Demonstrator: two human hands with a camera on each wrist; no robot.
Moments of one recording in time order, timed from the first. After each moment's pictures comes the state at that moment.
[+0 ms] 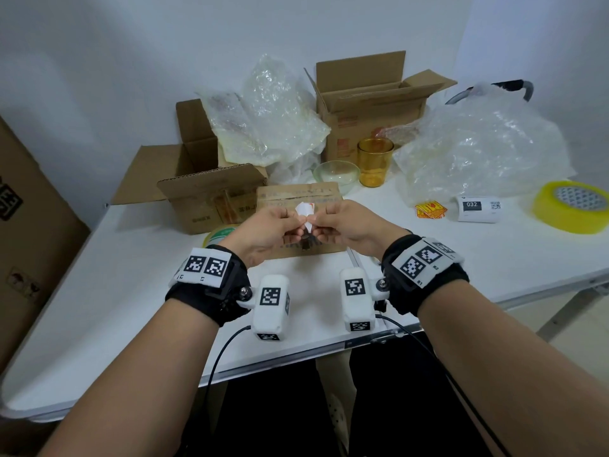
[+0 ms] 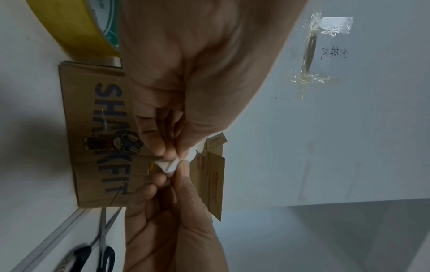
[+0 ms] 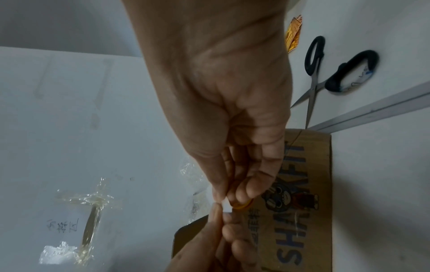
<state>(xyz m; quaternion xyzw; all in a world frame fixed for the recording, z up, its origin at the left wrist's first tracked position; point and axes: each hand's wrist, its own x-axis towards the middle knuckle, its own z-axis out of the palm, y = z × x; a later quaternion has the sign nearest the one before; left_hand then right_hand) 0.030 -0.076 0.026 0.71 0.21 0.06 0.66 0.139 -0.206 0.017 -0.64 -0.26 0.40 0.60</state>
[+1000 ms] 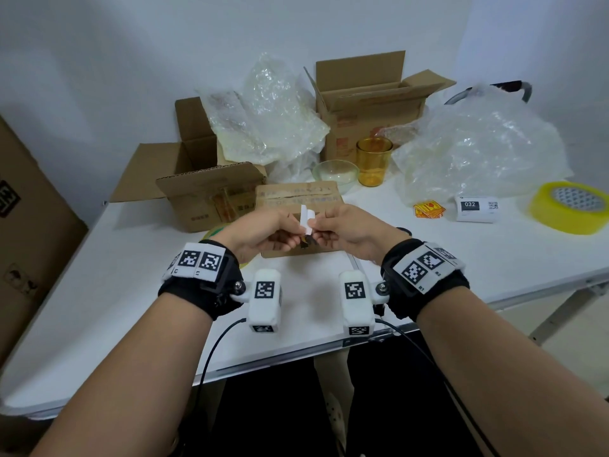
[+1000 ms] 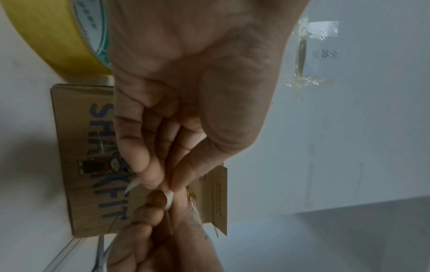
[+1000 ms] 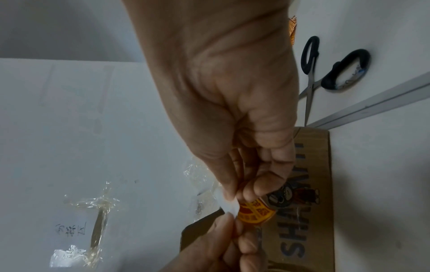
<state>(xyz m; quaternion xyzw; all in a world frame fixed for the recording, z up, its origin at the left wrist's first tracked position) 0.022 -0.071 0.039 0.75 0.23 -0.02 0.62 0.133 -0.209 0.016 -0.63 -0.23 0.42 0.61</state>
